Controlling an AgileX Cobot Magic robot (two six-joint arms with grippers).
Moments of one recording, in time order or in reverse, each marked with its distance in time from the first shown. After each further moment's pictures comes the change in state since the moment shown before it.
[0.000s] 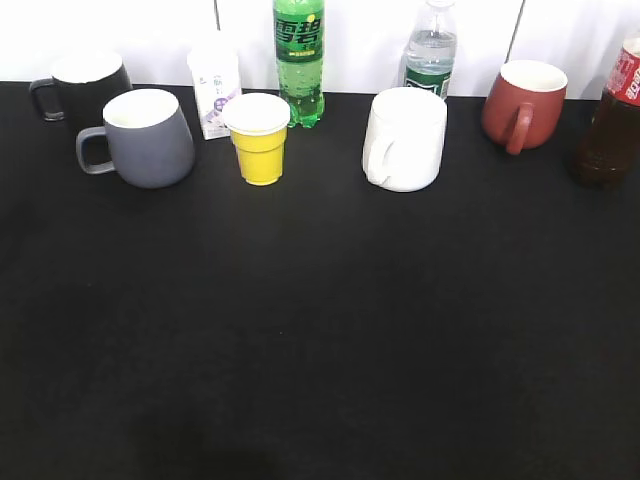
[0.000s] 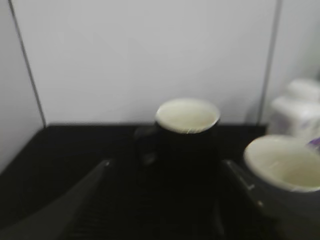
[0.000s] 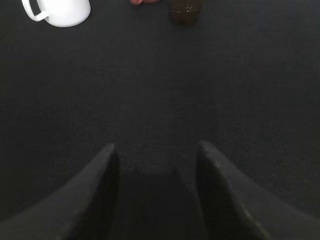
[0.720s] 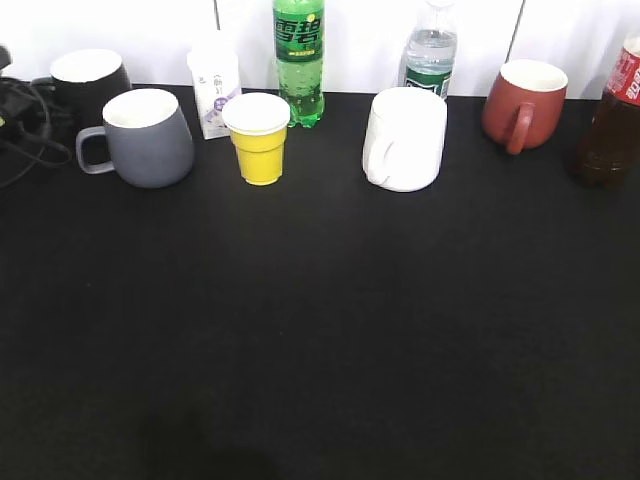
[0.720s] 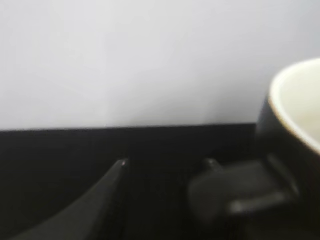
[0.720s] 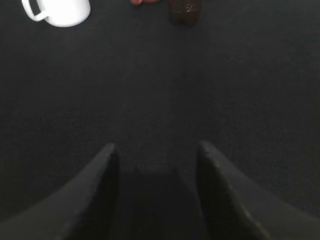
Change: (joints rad) left arm 0.048 0.753 -0.807 0.091 0.063 0.000; right arm 0.000 0.000 0.000 0.000 0.000 0.000
